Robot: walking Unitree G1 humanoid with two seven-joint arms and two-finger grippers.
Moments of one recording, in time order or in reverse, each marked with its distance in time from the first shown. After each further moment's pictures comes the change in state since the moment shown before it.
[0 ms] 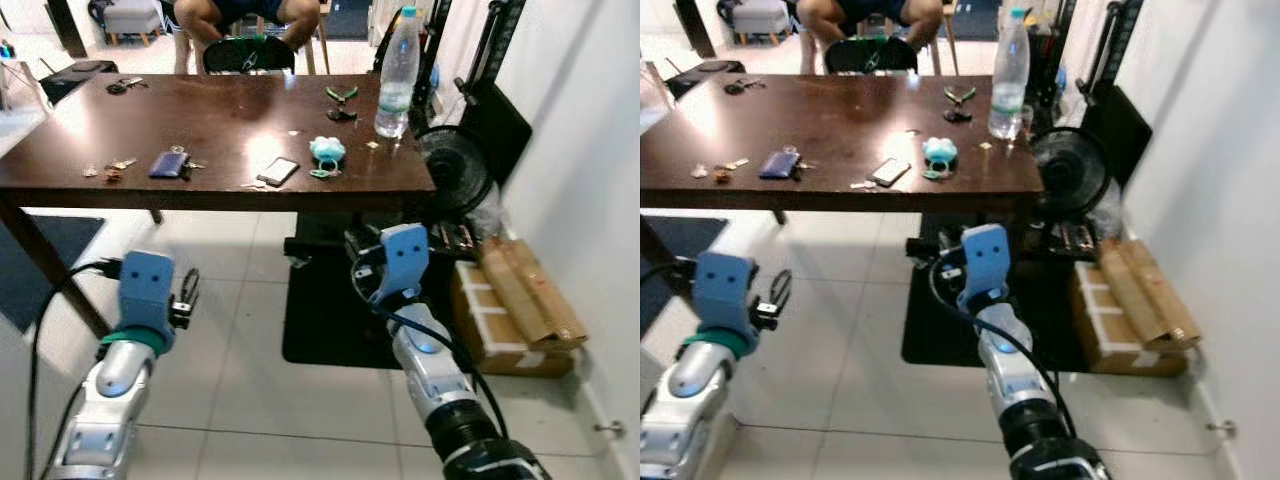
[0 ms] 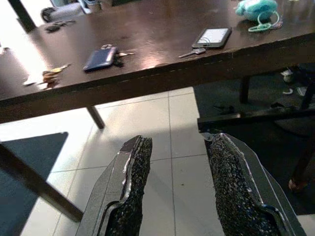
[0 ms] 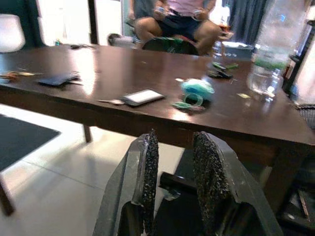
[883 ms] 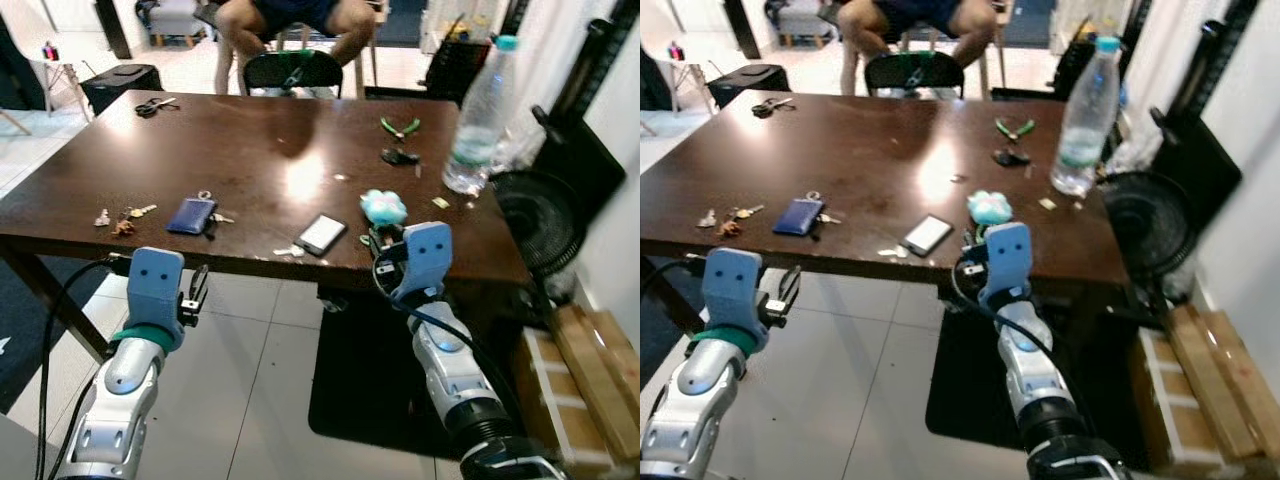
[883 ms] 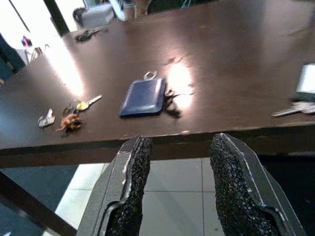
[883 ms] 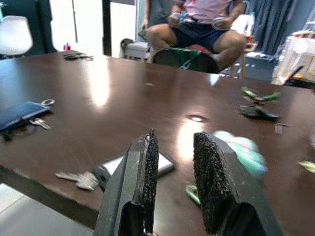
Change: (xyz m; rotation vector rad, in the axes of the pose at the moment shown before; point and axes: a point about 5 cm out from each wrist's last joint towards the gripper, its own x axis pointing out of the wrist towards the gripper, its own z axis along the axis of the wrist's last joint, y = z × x) left arm 0.002 -0.003 0.001 0.003 -0.008 -0.009; right arm 0.000 -0.005 0.000 -0.010 -0.004 -0.014
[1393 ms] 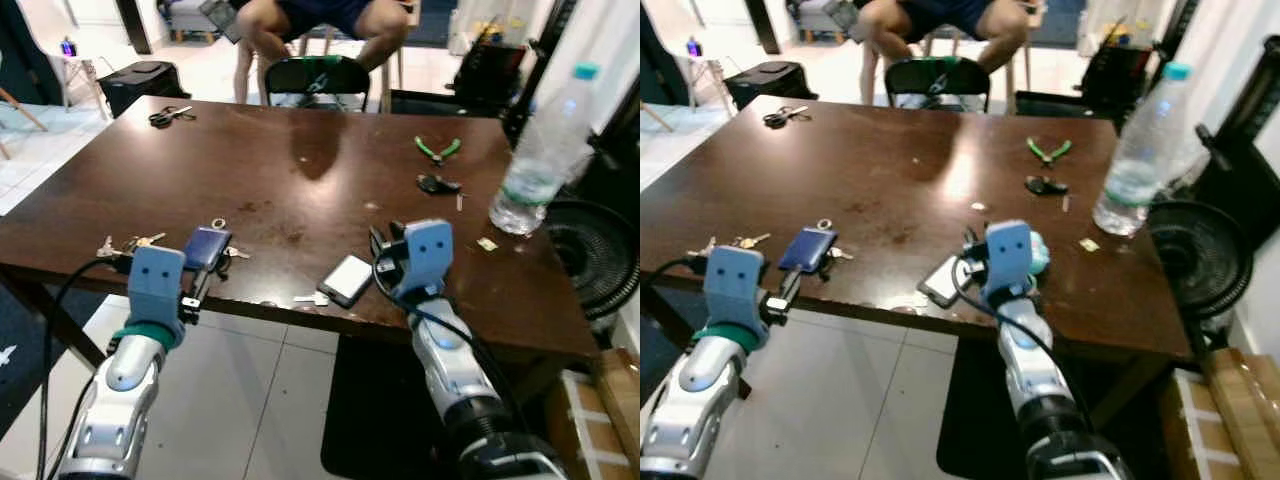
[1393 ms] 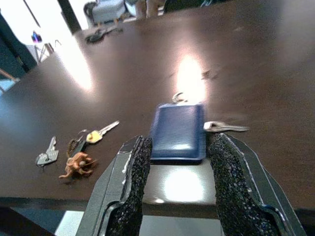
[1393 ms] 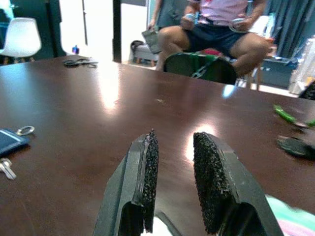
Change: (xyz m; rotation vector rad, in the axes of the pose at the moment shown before) left arm 0.001 0.001 0.000 0.001 0.000 0.001; right arm 0.002 0.000 0.003 -0.002 -0.012 -0.001
